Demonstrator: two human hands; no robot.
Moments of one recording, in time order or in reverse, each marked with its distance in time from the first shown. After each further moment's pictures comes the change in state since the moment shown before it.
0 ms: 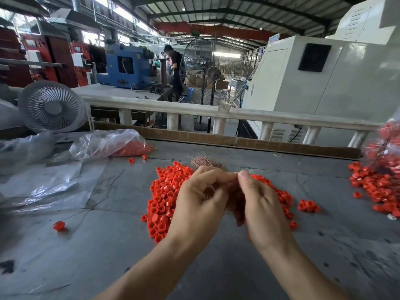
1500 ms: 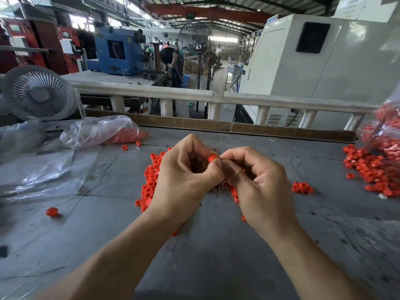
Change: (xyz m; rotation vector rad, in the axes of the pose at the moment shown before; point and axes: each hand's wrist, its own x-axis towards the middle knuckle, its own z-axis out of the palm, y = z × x) left_hand 0.006 0.009 -0.014 -0.060 -0.043 0.079; right_hand -0.006 -0.016 -0.012 -0.064 -0.037 -0.320
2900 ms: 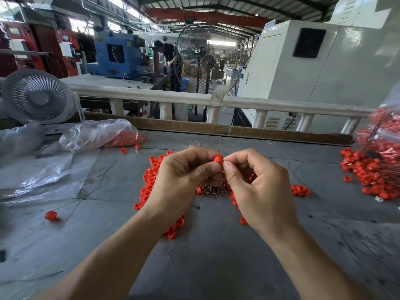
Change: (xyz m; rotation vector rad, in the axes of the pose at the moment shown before) left_hand 0.010 -0.020 -0.012 -0.169 -0.133 -0.170; right_hand 0.003 0.005 -0.005 -0.249 0.106 -0.022
